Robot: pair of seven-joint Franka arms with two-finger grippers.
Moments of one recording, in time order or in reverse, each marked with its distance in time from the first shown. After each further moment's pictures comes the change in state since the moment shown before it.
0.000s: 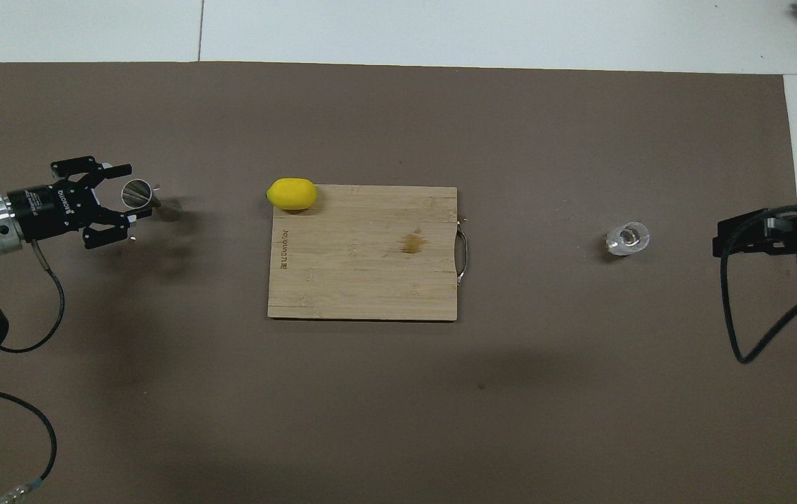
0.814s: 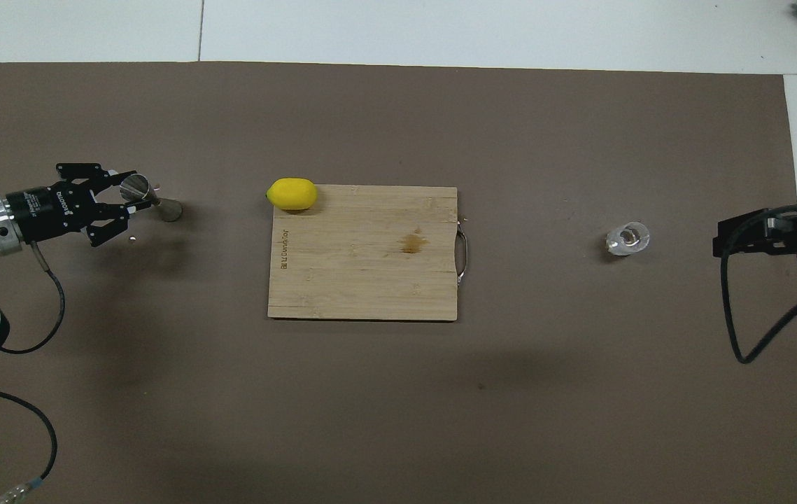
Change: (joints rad) left arm 0.003 0.003 0.003 -0.006 -0.015 0.004 0.001; right arm 0.000 0.000 0.000 0.000 0.000 0.000 0.000
